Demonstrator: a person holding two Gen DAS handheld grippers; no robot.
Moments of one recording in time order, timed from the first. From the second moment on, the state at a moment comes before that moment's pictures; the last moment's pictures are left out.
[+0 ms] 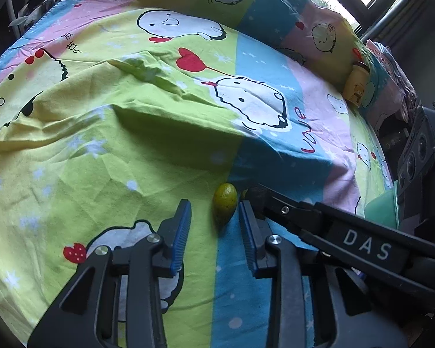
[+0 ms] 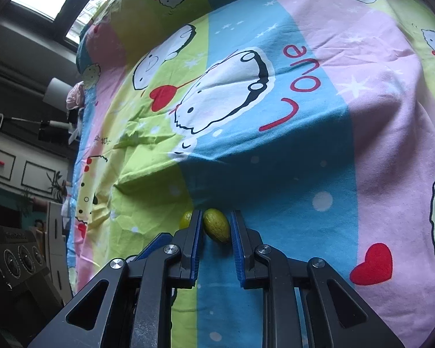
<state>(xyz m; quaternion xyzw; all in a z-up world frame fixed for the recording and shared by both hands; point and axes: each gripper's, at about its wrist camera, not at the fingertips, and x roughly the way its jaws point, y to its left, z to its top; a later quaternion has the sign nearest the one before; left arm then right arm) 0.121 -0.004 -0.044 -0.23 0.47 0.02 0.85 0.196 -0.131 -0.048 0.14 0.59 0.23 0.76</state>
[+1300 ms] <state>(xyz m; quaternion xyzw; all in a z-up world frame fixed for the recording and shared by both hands) 0.100 -0.028 -0.004 -0.20 0.41 0.00 0.89 0.171 -0.176 -0.006 0.18 0.54 0.19 0.80</state>
